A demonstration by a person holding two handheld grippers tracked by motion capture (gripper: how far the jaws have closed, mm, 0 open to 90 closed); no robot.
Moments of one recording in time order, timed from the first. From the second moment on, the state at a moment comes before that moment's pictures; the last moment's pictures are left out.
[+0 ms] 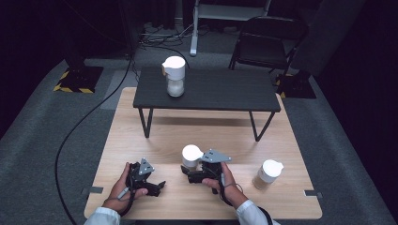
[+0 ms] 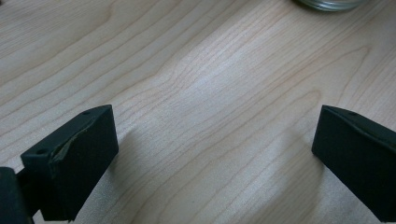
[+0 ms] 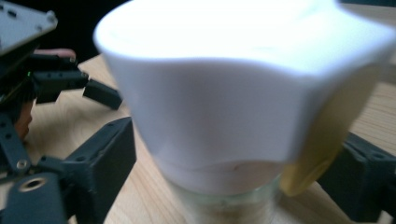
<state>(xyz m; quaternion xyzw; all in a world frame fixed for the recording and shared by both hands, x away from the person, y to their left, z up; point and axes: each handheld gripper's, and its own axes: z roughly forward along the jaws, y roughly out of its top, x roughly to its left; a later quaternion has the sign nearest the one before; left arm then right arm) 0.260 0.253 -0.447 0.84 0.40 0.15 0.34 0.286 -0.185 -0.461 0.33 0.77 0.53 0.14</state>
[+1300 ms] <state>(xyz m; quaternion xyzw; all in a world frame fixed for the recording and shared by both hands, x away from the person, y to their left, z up) 0.260 0.253 -0.447 0.84 0.40 0.15 0.34 0.273 -0.199 -0.451 0.32 0.76 0.53 0.20</state>
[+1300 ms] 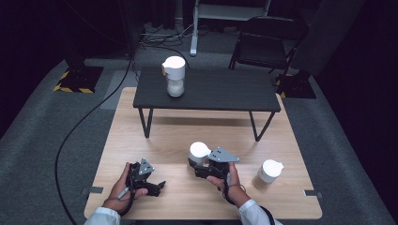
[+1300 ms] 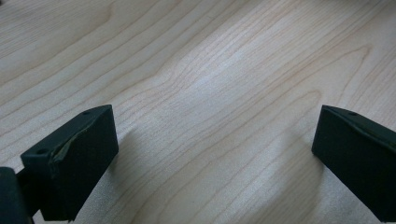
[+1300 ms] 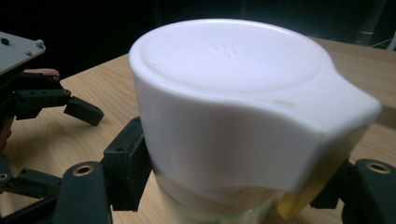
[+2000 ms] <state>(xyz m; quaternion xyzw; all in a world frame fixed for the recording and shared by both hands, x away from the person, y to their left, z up) 0.260 0.253 -0.447 0.84 0.40 0.15 0.34 0.257 -0.207 -0.401 0.33 0.74 0.54 0.22</state>
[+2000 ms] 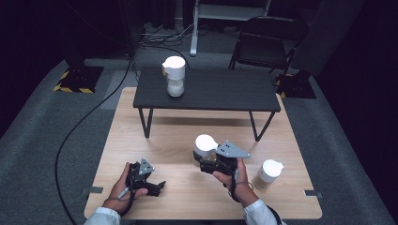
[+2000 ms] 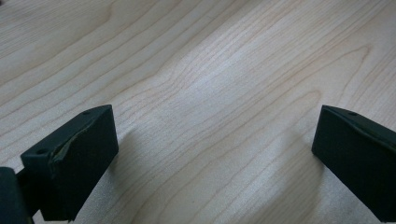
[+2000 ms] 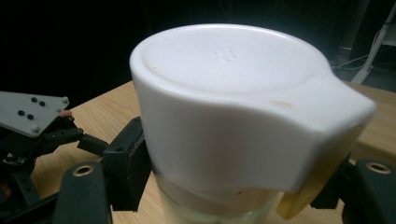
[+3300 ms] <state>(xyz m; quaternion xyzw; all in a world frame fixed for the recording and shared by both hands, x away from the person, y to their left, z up) 0.260 0.253 -0.447 0.84 0.40 0.15 0.34 0.253 -0.215 -0.288 0.34 0.71 0.54 0.30</state>
